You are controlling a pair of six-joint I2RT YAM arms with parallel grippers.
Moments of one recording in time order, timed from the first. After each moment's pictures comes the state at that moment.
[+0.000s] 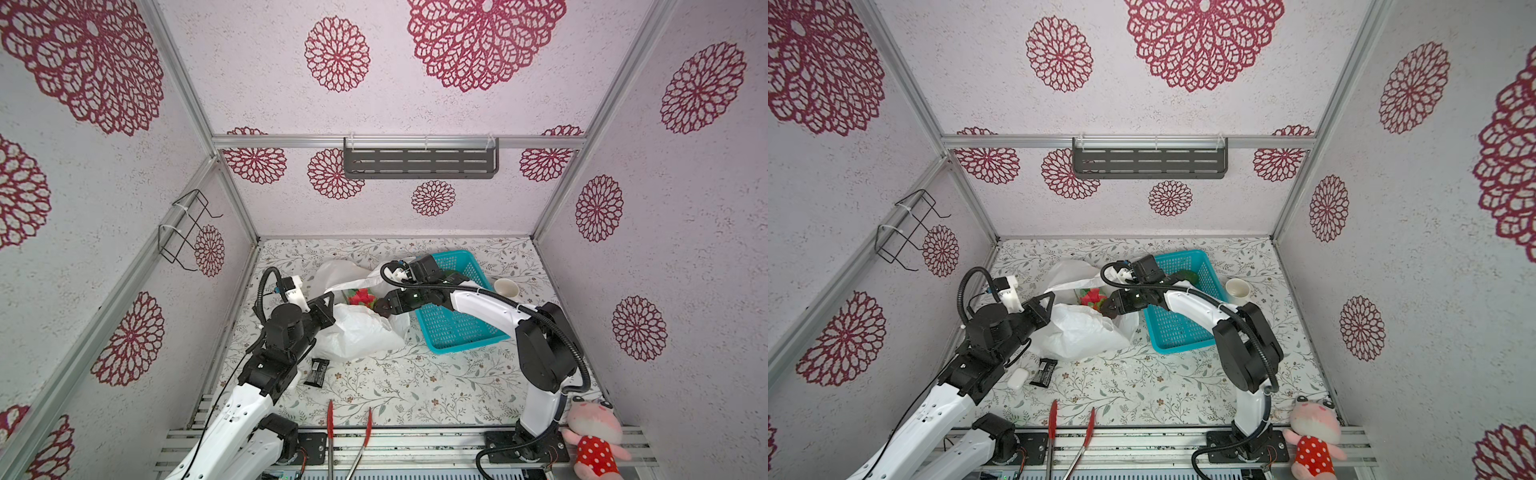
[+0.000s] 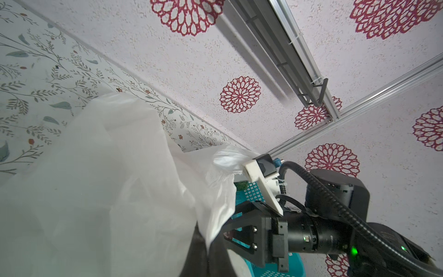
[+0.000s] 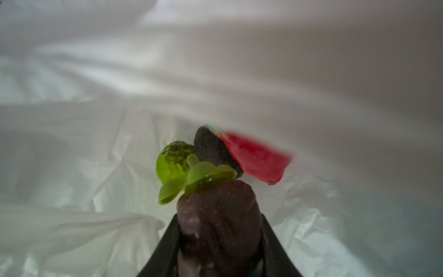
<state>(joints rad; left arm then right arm) -0.38 0.77 0.62 -0.08 -0.04 -0.79 0.66 1.87 1.43 -0.39 -0.54 0.33</state>
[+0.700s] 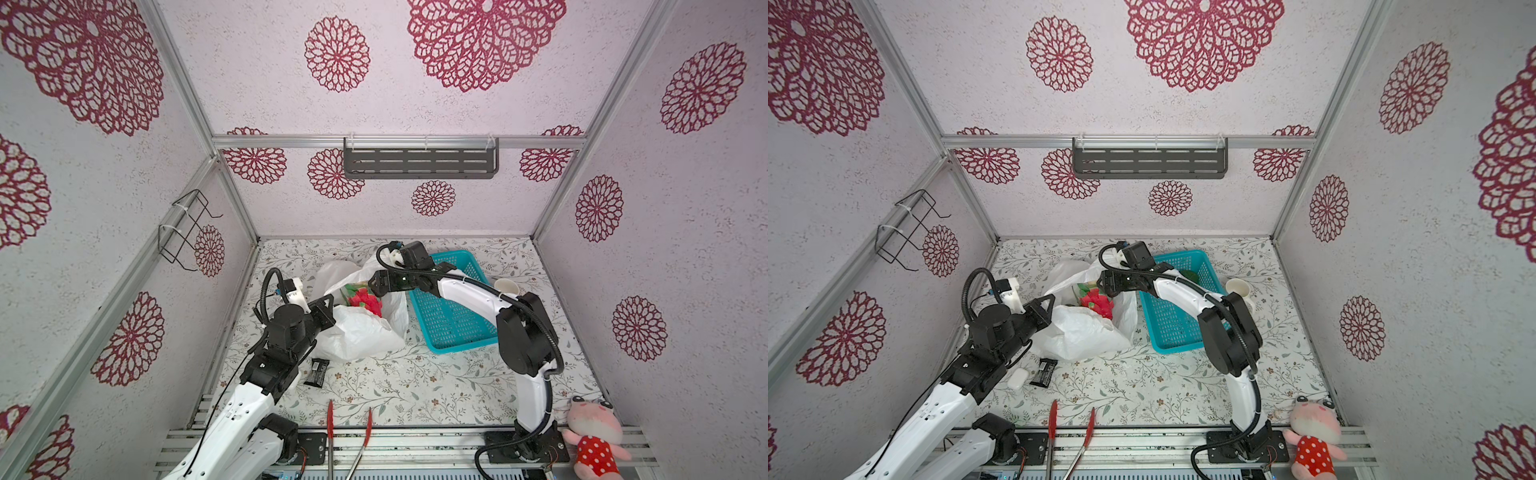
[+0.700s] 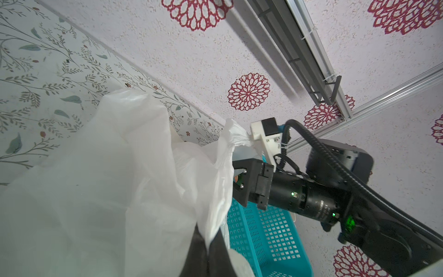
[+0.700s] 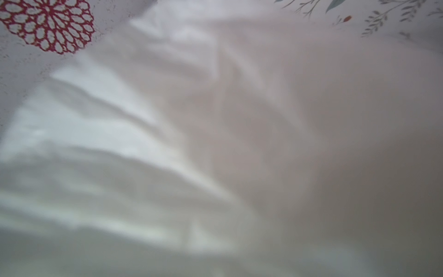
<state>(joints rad) -0.38 0.80 0.60 -0.08 -0.05 -0.80 0.65 1.98 1.60 -0.33 -0.29 0.41</state>
